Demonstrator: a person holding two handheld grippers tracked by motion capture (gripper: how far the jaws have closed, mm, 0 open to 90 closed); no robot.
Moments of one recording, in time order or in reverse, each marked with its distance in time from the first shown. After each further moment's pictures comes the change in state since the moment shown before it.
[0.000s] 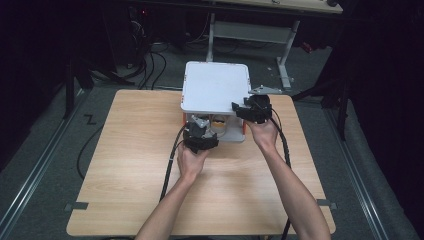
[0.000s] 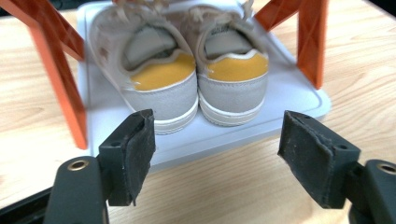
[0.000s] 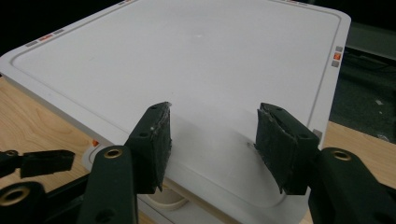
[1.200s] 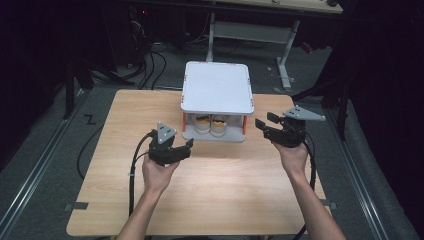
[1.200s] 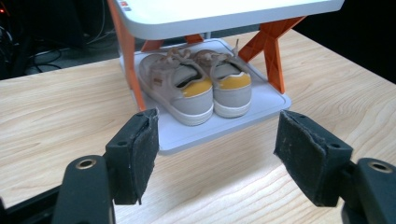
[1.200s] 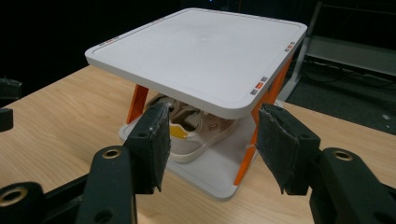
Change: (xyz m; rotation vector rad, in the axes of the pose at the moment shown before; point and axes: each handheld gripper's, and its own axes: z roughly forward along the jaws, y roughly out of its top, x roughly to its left) left arm 0.046 -0.018 -0.112 -0.146 -0.073 0.060; right arm -0.012 -0.045 -0.105 -0.118 0.058 0.020
